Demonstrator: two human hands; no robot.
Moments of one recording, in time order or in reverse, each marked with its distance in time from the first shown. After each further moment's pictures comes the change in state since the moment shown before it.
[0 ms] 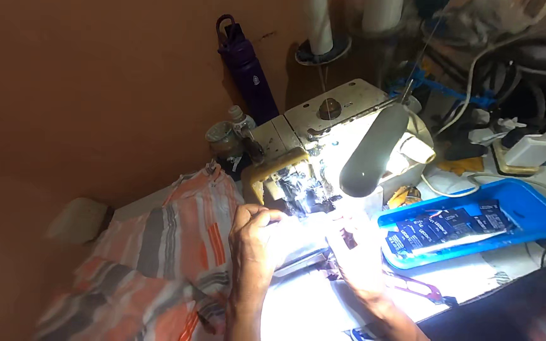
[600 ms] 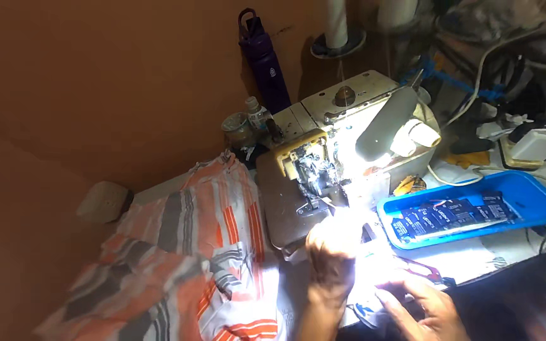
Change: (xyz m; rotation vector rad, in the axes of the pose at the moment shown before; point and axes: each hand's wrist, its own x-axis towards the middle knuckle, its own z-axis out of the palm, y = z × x) left_hand -0.053 0.069 0.045 0.031 0.178 0.282; right_hand -0.078 -0.033 -0.101 -0.218 -0.340 -0.007
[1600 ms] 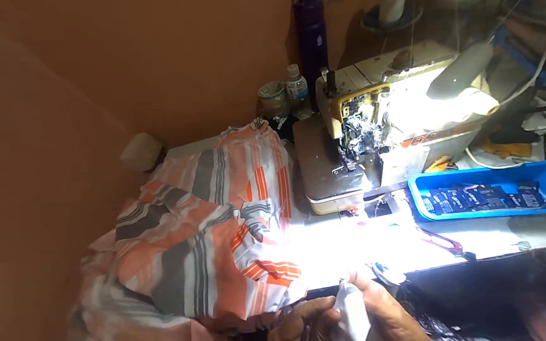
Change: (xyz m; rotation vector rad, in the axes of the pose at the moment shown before) left_hand -0.104 0.053 -0.154 -0.763 0.107 -0.799; right_hand -0.034 -0.035 0.058 1.563 -0.578 0.660
